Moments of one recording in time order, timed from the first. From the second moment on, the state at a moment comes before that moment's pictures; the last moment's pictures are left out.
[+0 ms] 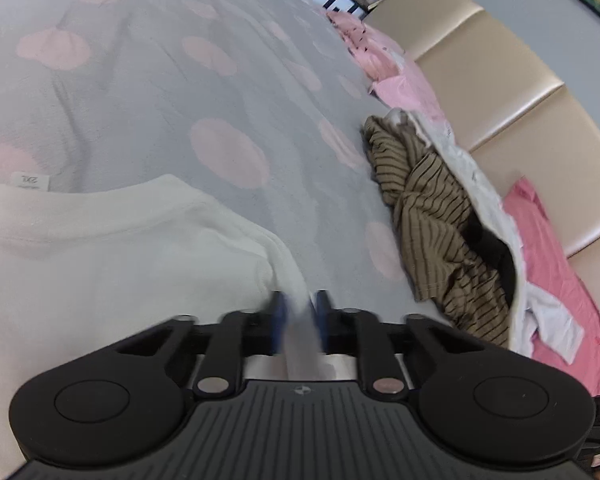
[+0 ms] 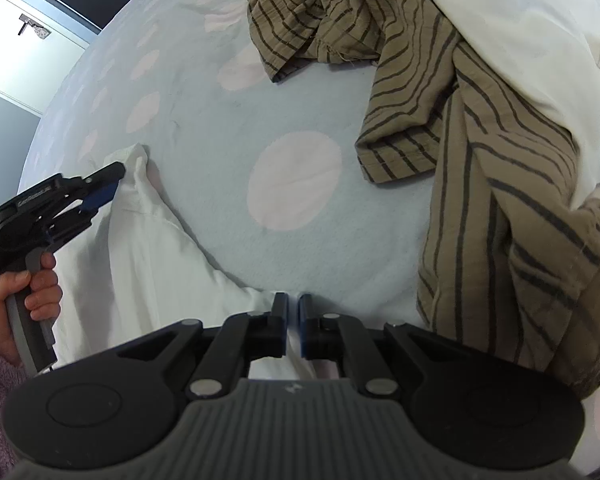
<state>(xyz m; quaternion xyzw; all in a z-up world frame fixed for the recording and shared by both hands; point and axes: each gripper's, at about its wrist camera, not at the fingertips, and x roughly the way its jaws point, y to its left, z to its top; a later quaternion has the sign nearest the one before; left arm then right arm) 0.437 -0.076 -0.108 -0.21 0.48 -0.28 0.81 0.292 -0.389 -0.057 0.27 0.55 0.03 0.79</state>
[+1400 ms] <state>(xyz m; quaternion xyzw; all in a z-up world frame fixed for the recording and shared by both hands) 0.147 0.189 0.078 0.04 0.38 -0.04 0.92 0.210 -0.291 0.042 0.18 0.49 0.13 0.84</state>
